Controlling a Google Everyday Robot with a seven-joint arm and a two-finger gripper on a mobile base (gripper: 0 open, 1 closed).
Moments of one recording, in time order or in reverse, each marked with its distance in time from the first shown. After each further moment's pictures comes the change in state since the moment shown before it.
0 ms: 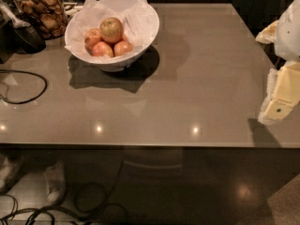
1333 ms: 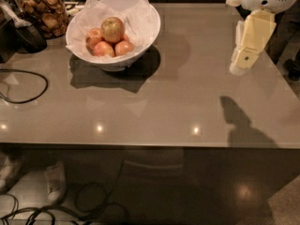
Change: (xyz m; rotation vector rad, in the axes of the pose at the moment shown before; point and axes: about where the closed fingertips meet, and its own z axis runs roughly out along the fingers) arm -0.067 -0.072 -0.011 0.008 -0.046 -0.094
